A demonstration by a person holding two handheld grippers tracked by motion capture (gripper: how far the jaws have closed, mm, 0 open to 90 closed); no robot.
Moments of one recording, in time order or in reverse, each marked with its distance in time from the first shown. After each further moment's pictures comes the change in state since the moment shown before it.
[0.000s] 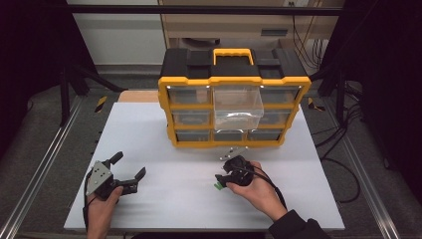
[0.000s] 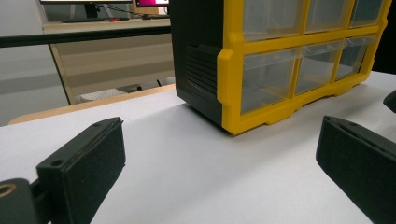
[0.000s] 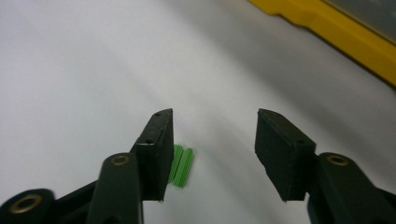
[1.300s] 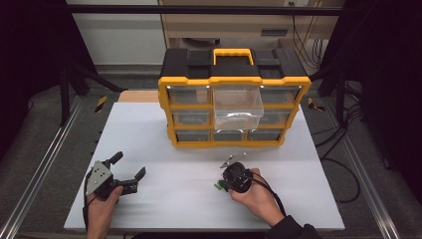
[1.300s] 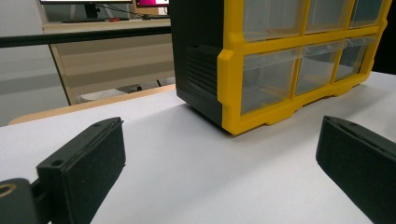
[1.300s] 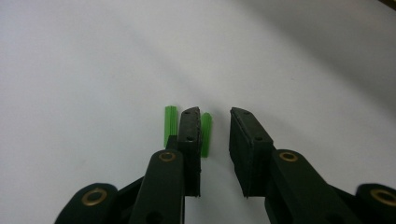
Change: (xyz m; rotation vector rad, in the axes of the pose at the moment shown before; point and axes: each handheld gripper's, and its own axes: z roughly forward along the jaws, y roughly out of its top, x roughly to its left) left arm 0.000 0.000 0.000 -0.001 0.000 0.000; right arm 0.008 -0.016 0.008 0.086 0.008 0.039
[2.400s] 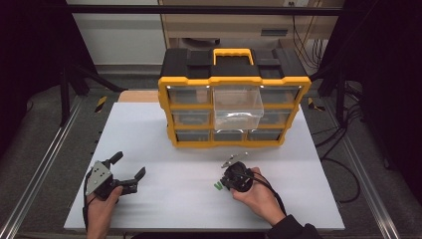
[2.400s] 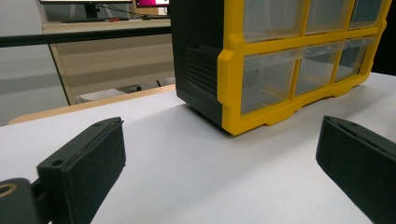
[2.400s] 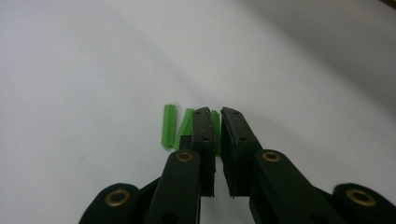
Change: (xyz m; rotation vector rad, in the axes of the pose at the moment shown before) left arm 0.000 0.000 0.000 -0.002 -0.001 -0.004; right arm -0.005 -0.002 -0.001 -0.013 0.031 -0.001
